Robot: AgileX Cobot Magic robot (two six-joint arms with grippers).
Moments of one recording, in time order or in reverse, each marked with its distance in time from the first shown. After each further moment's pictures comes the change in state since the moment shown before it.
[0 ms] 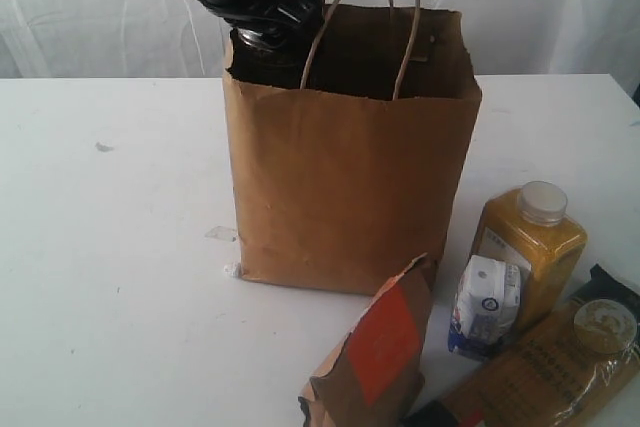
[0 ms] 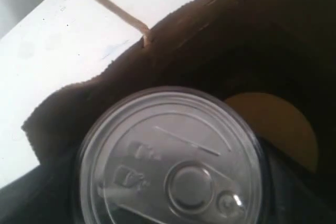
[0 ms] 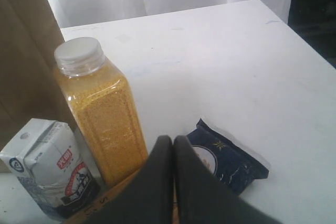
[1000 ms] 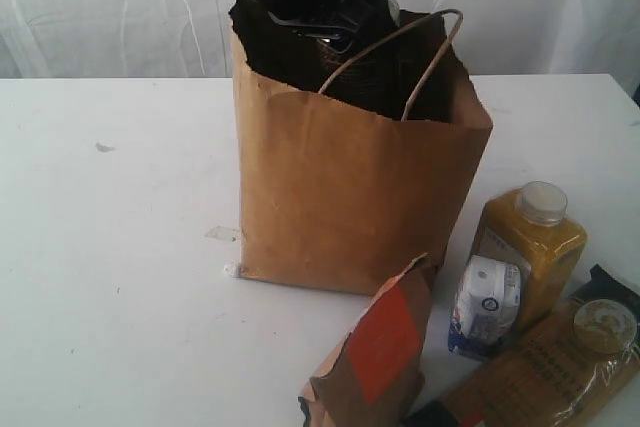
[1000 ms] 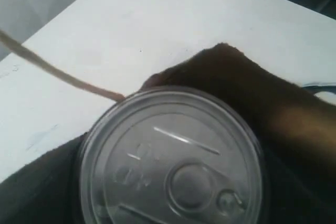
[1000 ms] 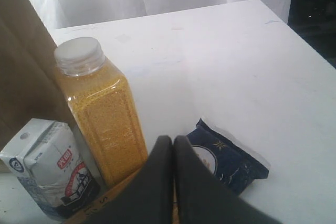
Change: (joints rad) left arm -0.024 0.009 0.091 -0.375 -0.242 0.285; right arm 0.000 0.000 0.000 0.000 0.000 0.000
